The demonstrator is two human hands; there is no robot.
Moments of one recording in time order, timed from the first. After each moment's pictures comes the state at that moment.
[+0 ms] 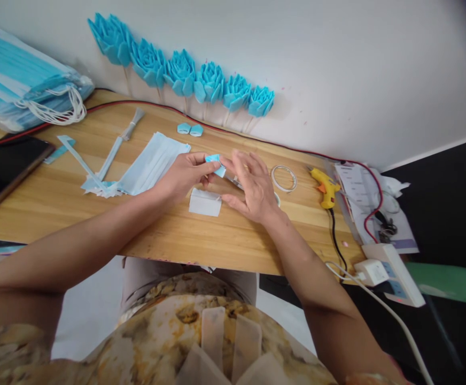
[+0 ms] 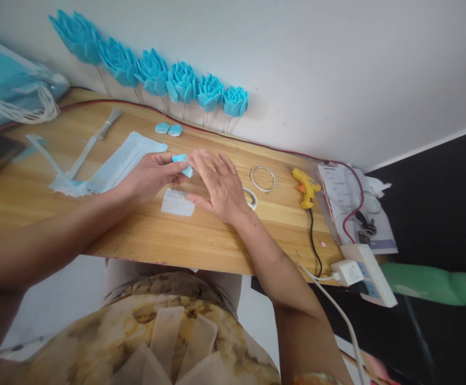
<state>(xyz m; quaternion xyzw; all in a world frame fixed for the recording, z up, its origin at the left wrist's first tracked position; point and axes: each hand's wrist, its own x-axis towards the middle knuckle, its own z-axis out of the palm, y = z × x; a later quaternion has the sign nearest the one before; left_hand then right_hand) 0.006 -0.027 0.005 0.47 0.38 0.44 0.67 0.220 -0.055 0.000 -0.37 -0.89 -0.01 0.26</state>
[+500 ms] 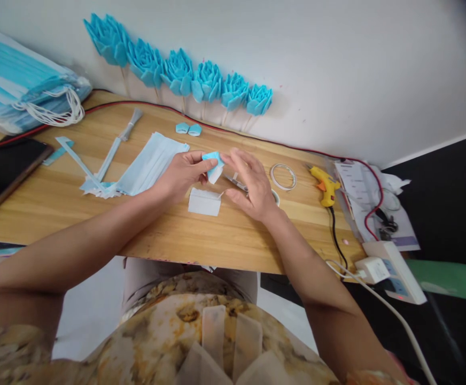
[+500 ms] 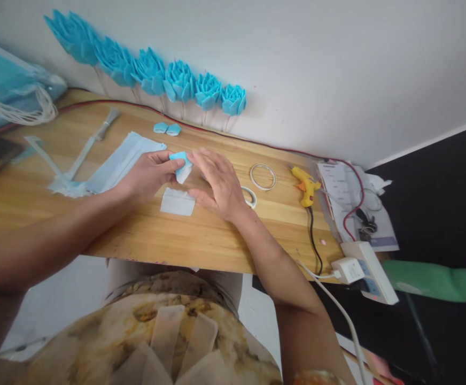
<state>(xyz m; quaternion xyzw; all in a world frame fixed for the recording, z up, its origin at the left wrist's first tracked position) 0.008 -0.026 0.006 0.45 0.39 0.45 0.66 0.222 -0.052 -0.001 -0.36 -0.88 0.02 0.30</state>
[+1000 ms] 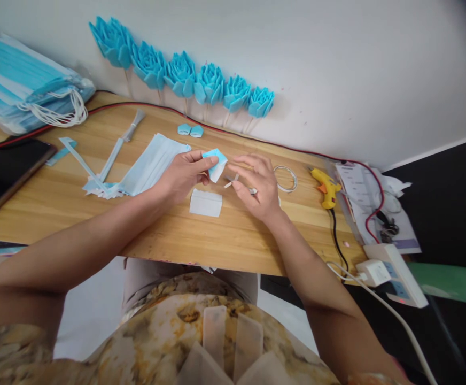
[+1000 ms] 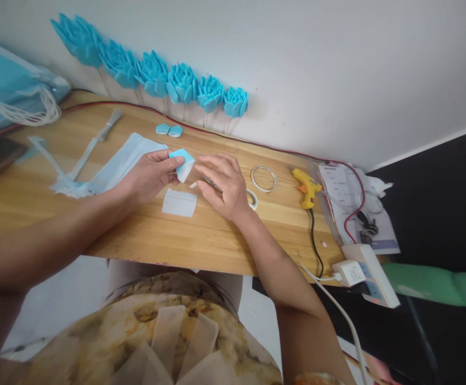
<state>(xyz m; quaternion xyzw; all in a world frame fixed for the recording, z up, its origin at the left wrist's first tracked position) 0.009 -0.026 0.010 0.41 0.37 0.46 0.69 0.220 -0.052 0.001 -0.38 -0.84 0.00 0.38</state>
